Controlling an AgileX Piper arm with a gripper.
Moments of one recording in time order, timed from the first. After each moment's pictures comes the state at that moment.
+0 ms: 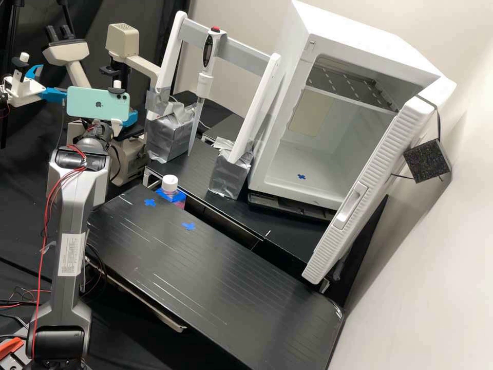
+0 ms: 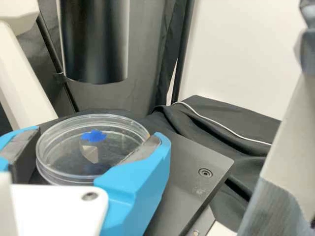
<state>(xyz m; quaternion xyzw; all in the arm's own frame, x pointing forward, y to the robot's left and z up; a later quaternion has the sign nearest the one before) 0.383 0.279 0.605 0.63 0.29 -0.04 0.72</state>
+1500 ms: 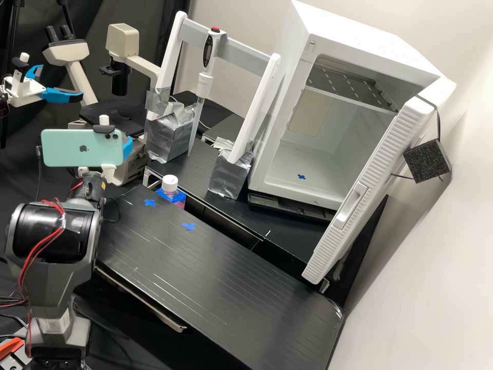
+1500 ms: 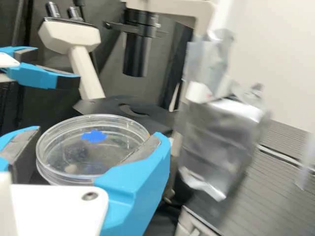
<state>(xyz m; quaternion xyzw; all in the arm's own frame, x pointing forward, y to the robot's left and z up) 0.199 0.166 0.742 0.61 0.32 0.04 0.72</state>
